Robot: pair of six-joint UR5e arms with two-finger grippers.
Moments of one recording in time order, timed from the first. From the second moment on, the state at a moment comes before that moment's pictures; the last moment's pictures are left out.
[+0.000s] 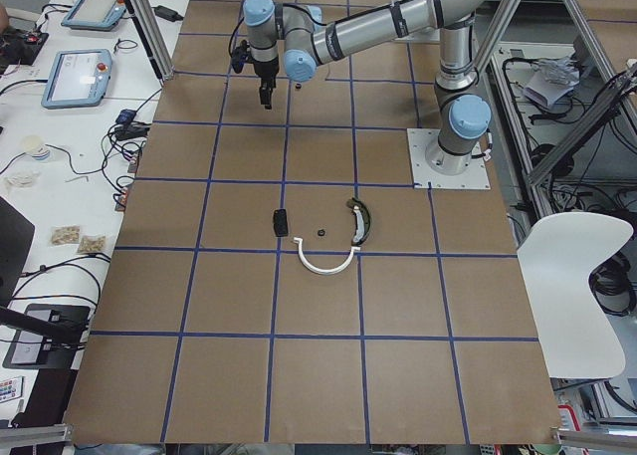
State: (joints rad) left arm -1.61 -1.91 -1.67 -1.12 1.54 0.06; right arm 1.62 -1.44 1.47 -1.59 -1.50 0.11
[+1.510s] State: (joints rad) left arm -1.88 -2.09 -1.75 -0.88 1.54 -0.04; right arm 1.58 -1.56 1.57 -1.67 -1.57 0.20
